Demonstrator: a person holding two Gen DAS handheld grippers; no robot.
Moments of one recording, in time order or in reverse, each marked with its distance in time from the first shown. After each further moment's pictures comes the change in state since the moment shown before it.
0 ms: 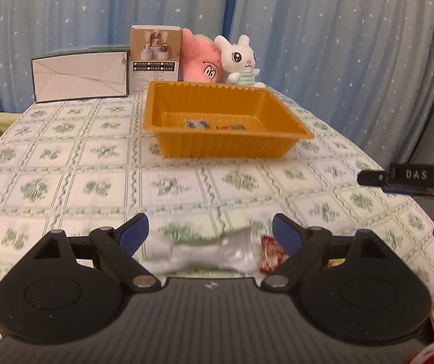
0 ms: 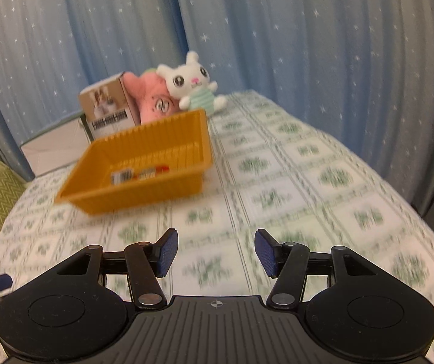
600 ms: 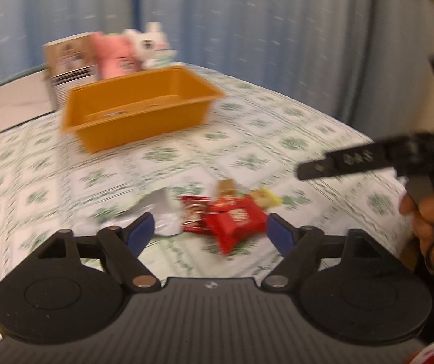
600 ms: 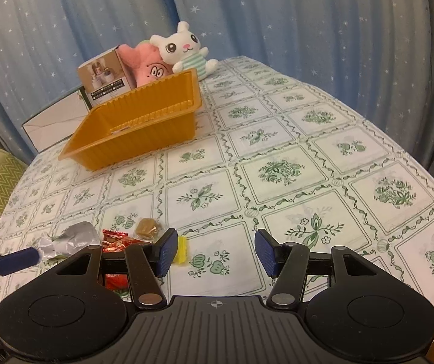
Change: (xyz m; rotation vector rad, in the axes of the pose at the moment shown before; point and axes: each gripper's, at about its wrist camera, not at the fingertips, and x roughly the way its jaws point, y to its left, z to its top) left arm -0.005 -0.061 -0.031 0.317 0.061 -0.195; right arm -0.022 -0.012 -0.046 0.048 0.096 0.006
